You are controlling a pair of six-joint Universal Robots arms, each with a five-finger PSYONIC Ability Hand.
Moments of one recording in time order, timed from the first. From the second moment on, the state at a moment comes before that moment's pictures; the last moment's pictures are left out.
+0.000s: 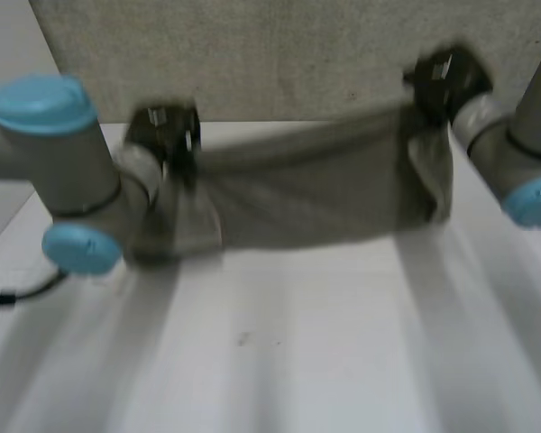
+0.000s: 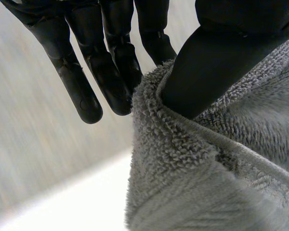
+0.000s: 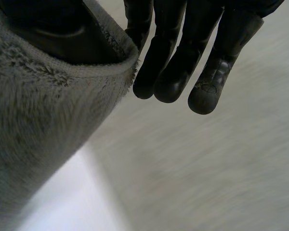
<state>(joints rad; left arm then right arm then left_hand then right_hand) 4.27 -2.15 -1.04 3.24 -1.59 3.25 1.88 -0.95 0.83 -0.02 1.44 2.44 1.19 1.22 1.22 1.22 1.03 1.34 1.33 1.34 1.34 1.17</state>
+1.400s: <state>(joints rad) 4.42 -1.80 -1.96 3.34 -1.54 3.33 1.78 -1.20 1.82 -0.22 1.27 2.56 0.25 0.24 0.24 0.24 0.06 1.34 1.33 1.34 1.34 1.18</state>
